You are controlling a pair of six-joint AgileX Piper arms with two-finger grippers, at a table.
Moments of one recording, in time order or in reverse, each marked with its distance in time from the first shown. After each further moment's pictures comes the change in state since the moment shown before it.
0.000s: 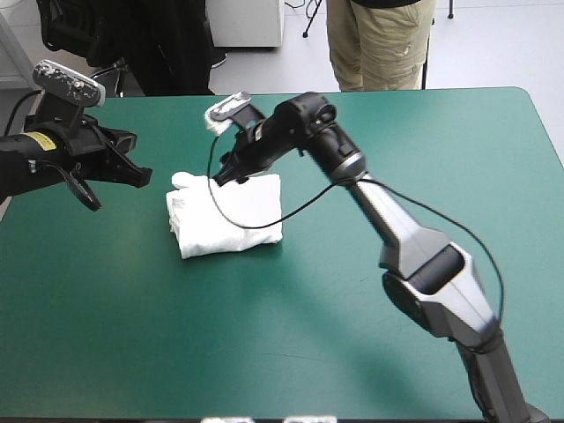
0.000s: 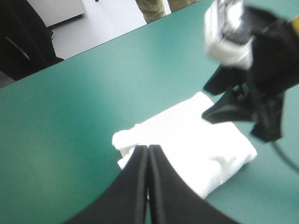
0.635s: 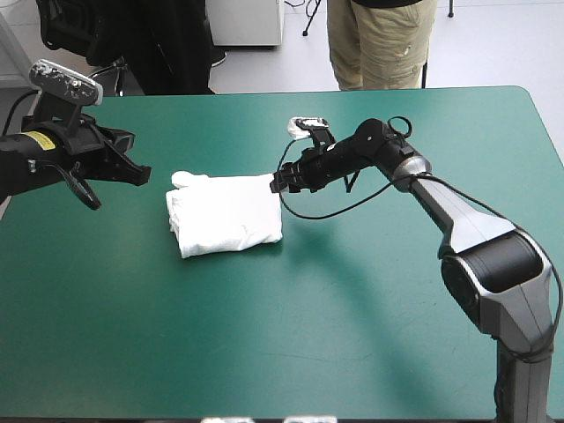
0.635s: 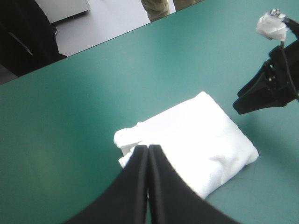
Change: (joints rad) left arm 0.000 0.000 0.000 0.015 0.000 -0.026; right arm -0.262 -0.191 0.777 0.529 -0.351 -0.259
